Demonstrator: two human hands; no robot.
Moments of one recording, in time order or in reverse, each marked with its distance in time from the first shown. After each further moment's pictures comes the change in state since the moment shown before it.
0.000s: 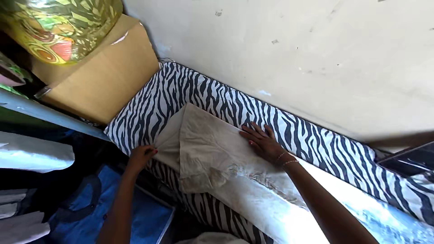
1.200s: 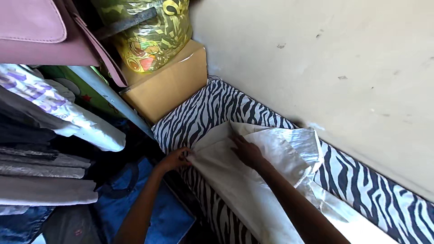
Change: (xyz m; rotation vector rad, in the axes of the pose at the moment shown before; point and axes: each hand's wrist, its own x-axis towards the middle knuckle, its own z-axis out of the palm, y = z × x) left_hand -0.009 -0.011 -0.021 -0.276 -0.269 0.021; right_hand 0.154 -0.163 -0.010 0.100 -0.205 0.008
